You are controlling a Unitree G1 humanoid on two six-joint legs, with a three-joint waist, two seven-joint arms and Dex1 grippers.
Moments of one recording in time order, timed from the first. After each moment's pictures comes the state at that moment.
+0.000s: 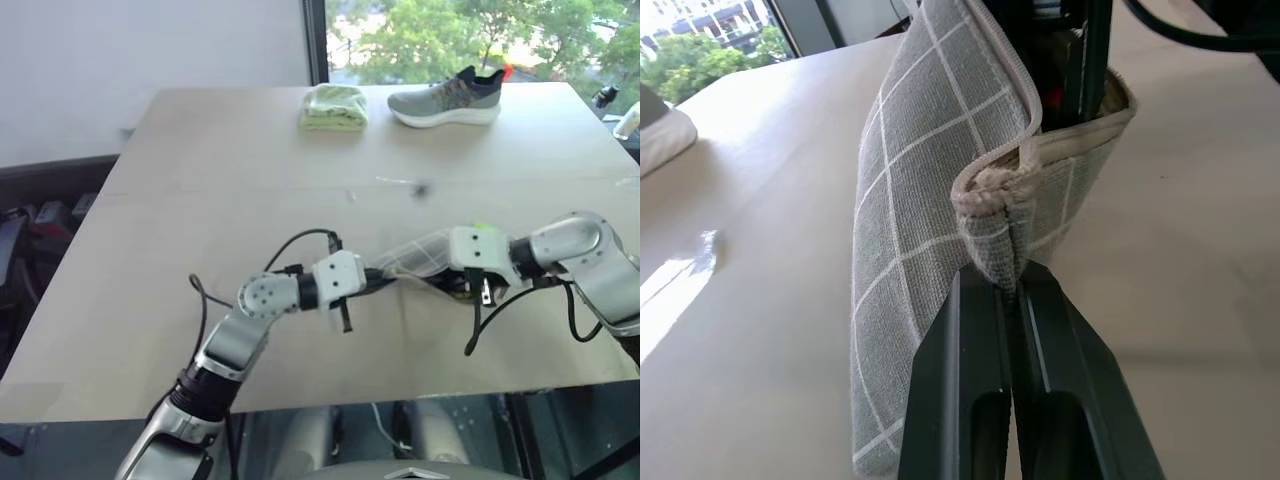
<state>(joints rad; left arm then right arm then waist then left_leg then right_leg) -0.35 0.43 -0.32 -0.14 -0.08 0.02 -0.88 -0.55 -0.93 0.30 -0.34 0.12 0.63 1.25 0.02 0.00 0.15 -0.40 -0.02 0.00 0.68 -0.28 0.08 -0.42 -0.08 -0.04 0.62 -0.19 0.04</state>
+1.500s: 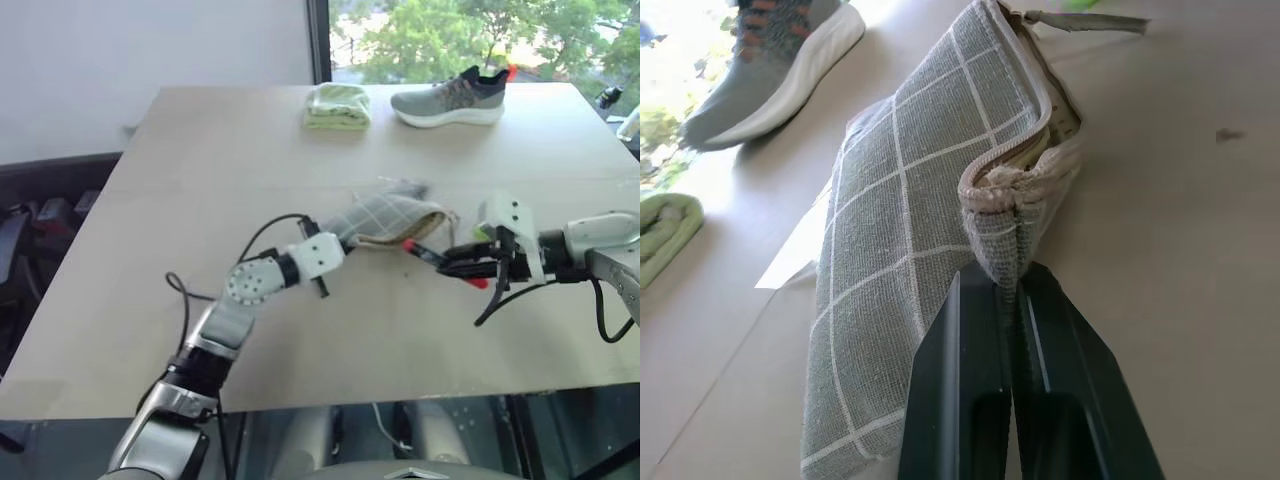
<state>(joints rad) -0.39 0.48 -0.23 0.11 0.10 -0.14 -0.66 -0.47 -0.94 0.12 -0.31 0.43 0.82 1.09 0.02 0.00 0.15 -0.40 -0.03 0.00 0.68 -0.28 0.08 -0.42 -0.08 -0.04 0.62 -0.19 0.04</state>
